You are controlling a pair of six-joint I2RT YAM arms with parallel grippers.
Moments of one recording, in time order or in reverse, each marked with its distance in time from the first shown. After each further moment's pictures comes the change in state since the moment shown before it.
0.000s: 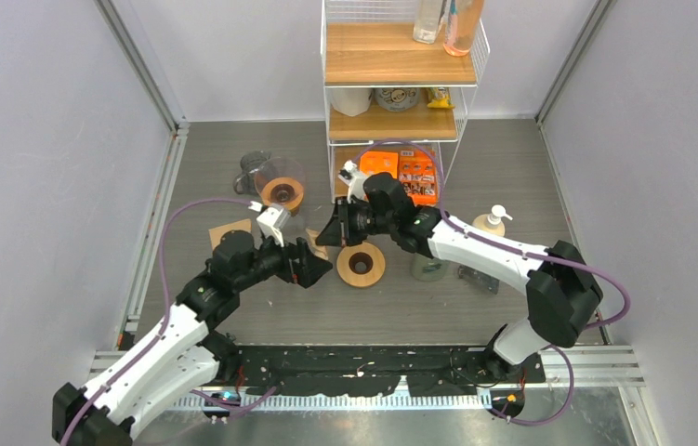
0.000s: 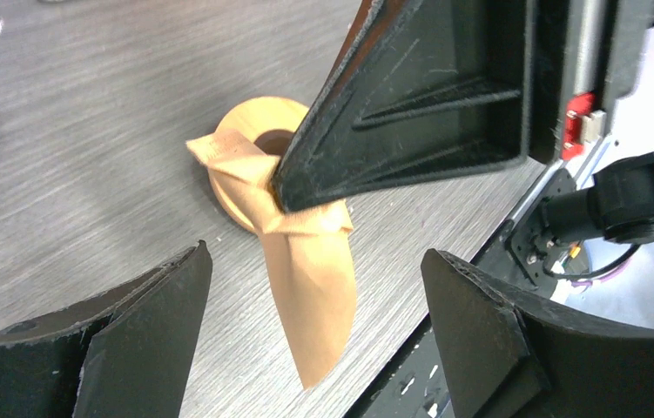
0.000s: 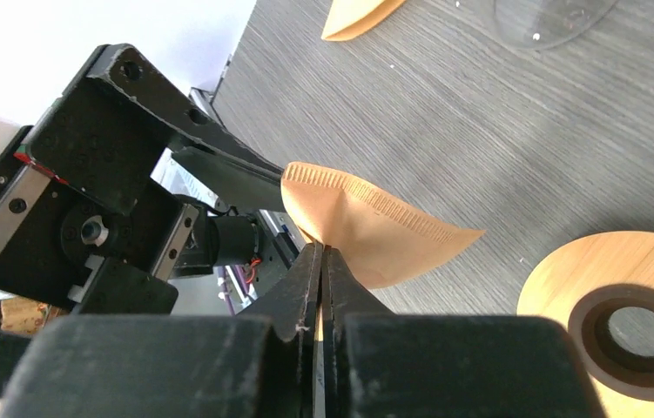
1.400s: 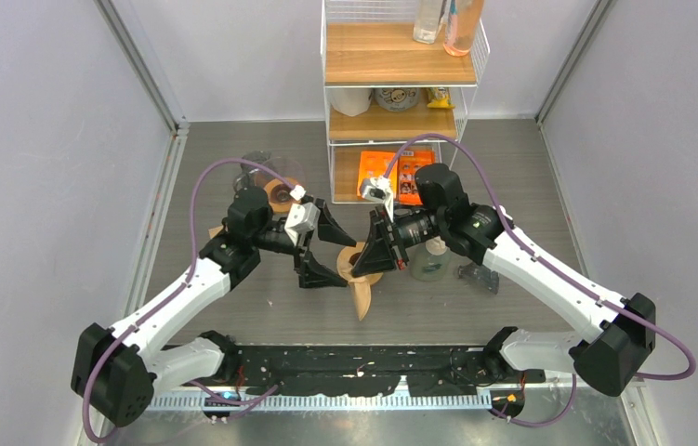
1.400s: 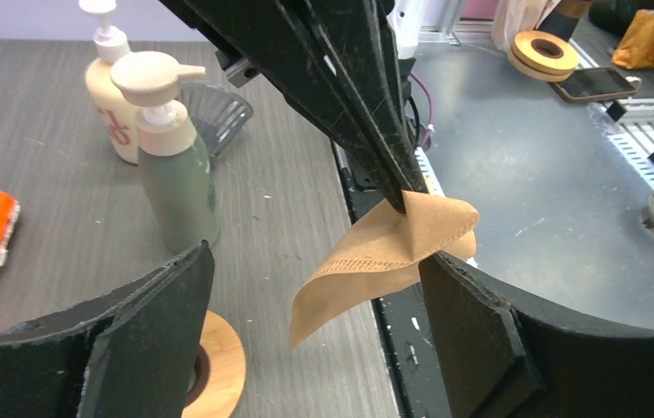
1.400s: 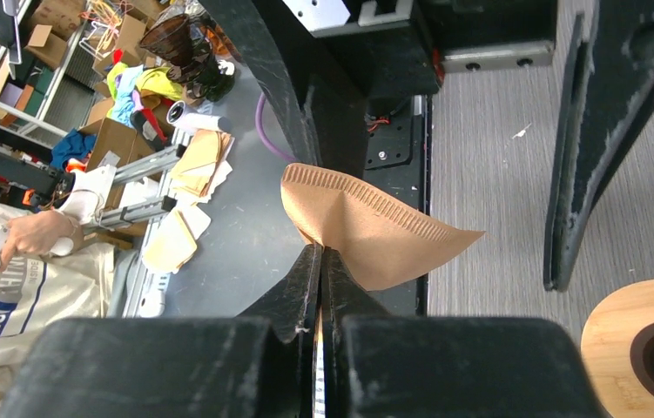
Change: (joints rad) left arm 0.045 0.335 0.240 0.290 0.919 0.468; right arm -0.108 -0.328 -0.010 -0.303 -0.673 -0.525
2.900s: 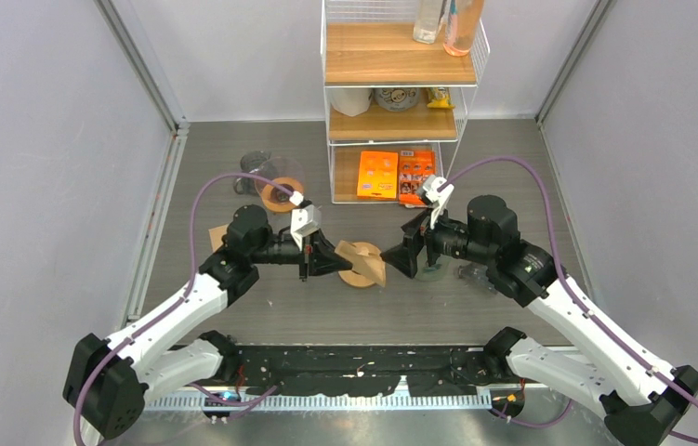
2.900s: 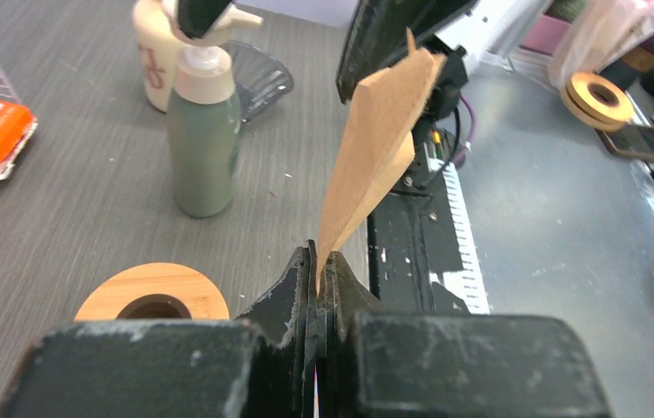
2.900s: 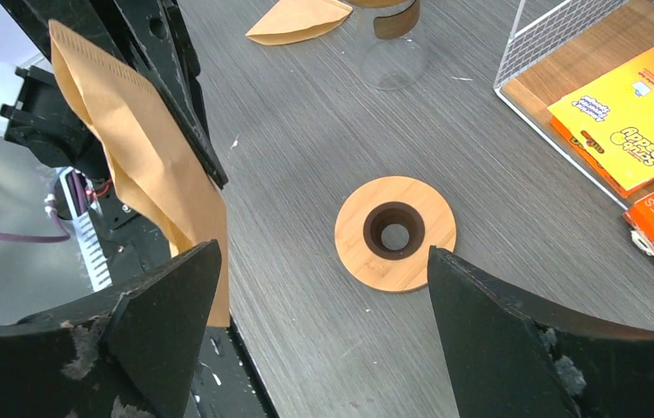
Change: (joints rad) left arm -0.058 -0.073 -0.124 0.061 -0.265 -0.160; right arm -0.060 -0.374 -0.214 -0.014 0.678 -0.065
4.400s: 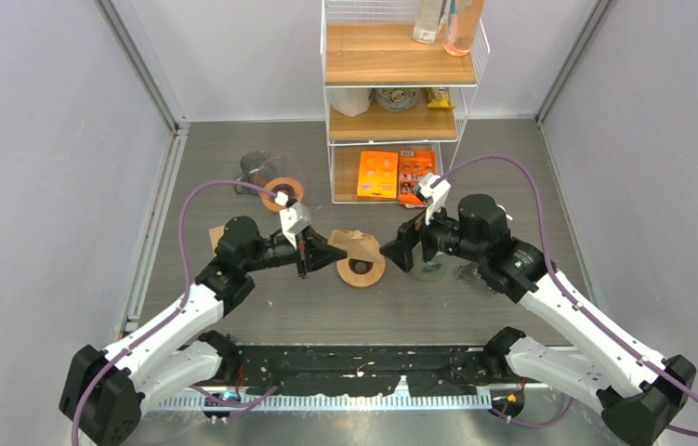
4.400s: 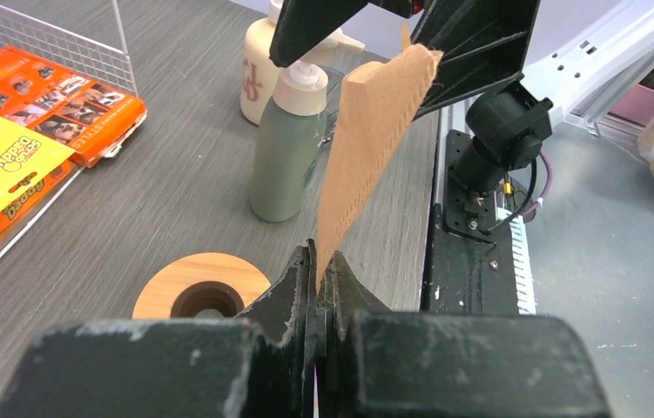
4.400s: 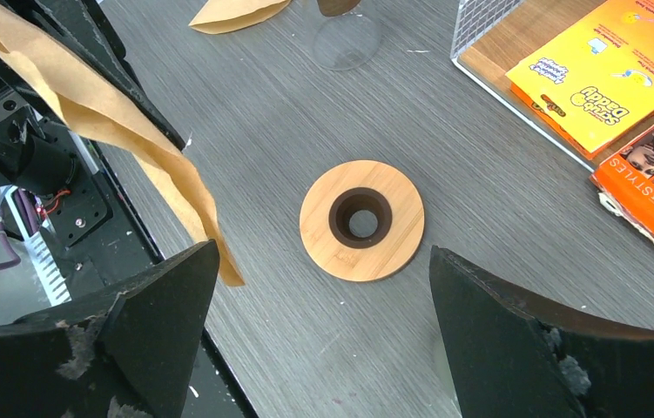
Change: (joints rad) left arm 0.020 -0.071 -0.097 0.126 -0.193 -0.077; right arm 0.000 0.043 -0.028 0.020 0.103 0.008
